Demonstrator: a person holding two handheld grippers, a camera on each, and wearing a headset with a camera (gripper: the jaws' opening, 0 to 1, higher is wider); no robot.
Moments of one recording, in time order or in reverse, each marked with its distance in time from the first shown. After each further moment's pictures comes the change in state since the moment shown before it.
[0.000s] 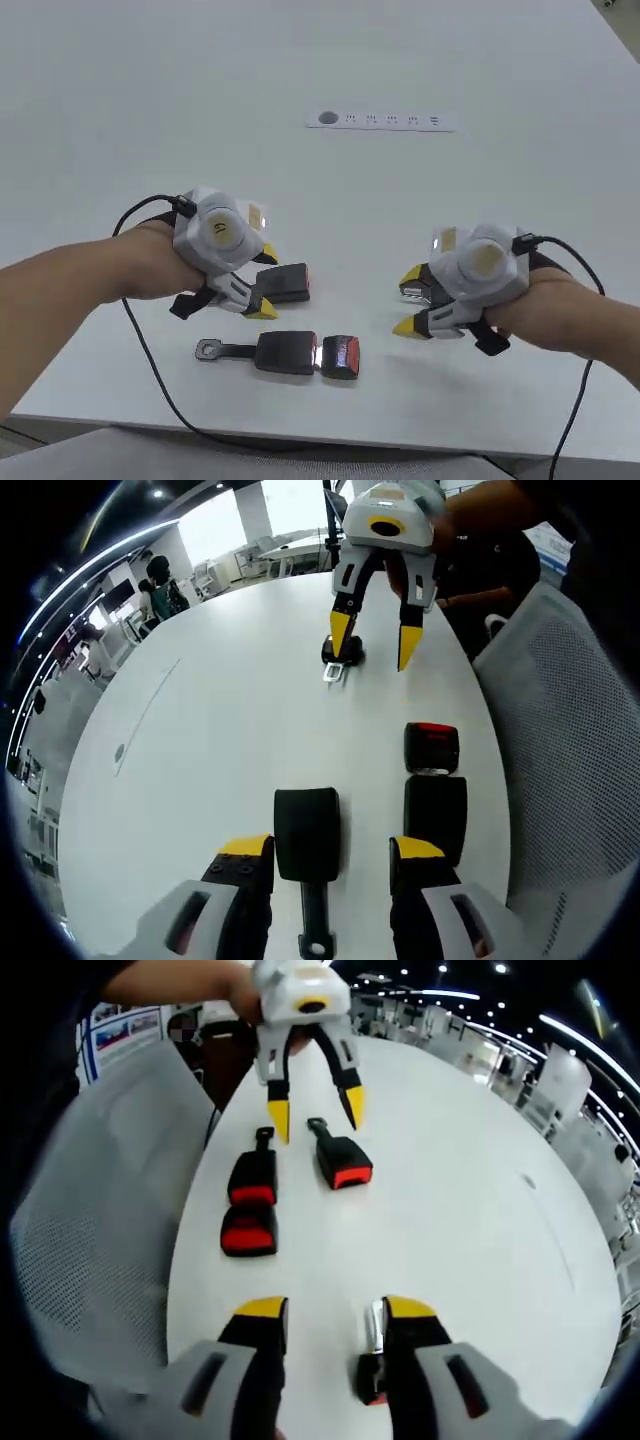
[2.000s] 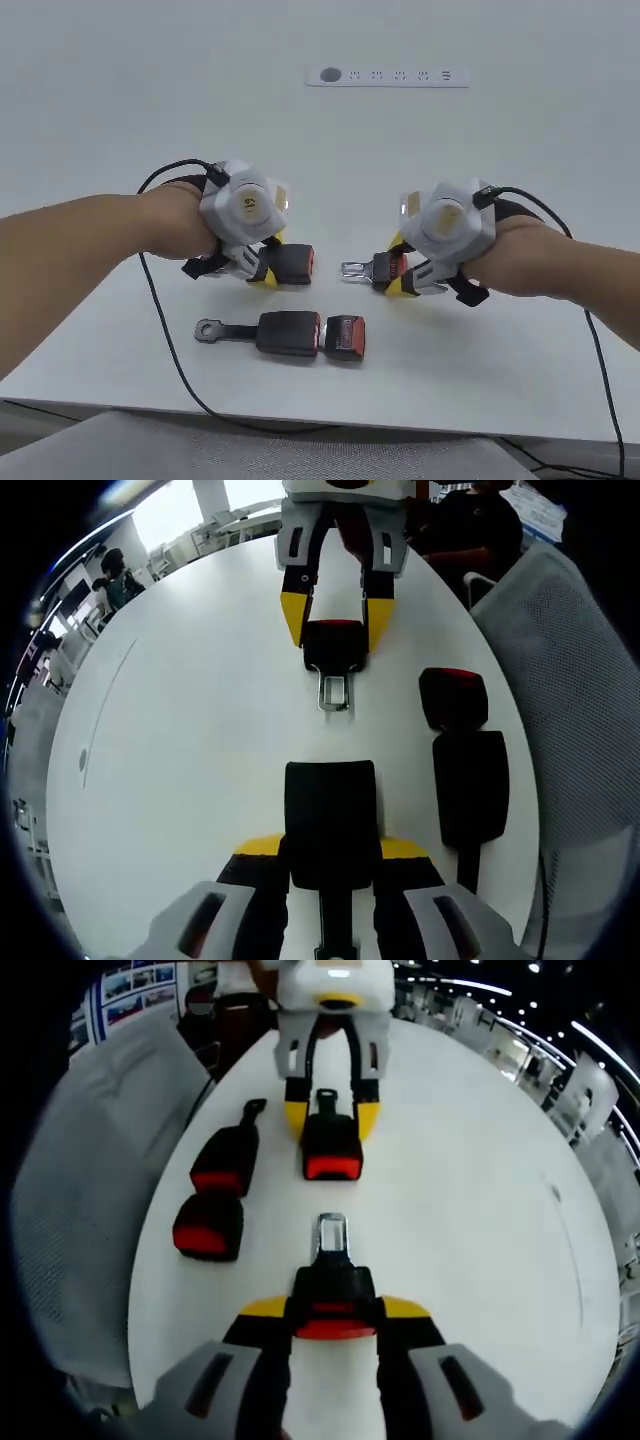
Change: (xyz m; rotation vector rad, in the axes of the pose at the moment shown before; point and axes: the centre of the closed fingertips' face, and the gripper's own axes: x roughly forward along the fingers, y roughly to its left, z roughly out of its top) left arm 0.037 0.007 -0.023 0.104 0.158 -0.129; right arm 0.053 -0.013 0.018 -0.100 0.092 0.077
